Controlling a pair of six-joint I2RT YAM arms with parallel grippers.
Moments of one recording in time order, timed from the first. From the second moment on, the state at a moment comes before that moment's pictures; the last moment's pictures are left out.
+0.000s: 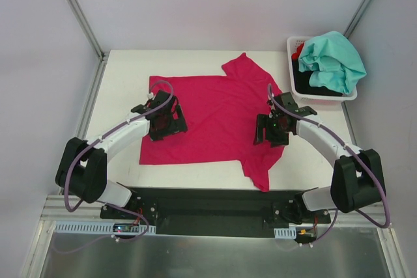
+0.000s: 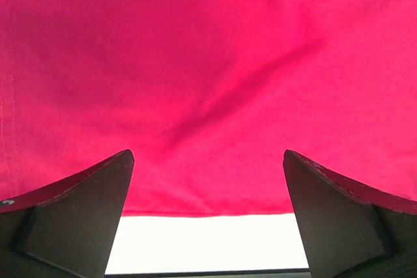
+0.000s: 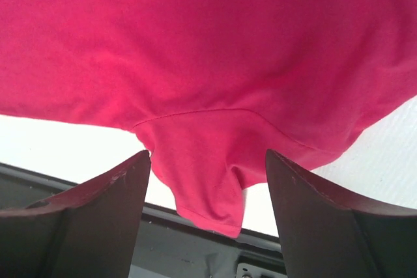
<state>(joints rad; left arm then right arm) -0.44 1.46 0.94 -0.59 -0.09 -0.74 0.34 1.39 0.92 -0.75 -0.19 0.35</state>
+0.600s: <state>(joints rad) -0.48 1.33 0.87 -0.67 -0.25 -0.74 0.39 1.42 0.98 -0.79 0.00 0.35</state>
